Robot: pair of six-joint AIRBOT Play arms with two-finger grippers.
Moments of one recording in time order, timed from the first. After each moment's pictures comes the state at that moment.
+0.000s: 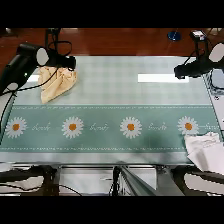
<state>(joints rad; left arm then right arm) -0.20 -1.49 1.43 1.68 -0.77 -1.61 -0.01 -1.40 1.40 -1.59 1.09 1.48</state>
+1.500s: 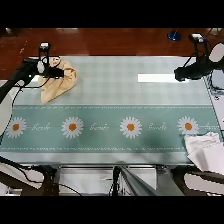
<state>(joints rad) -0.01 -1.76 1.43 1.73 -0.66 -1.61 -0.01 -1.40 1.40 -1.60 1.15 1.48</state>
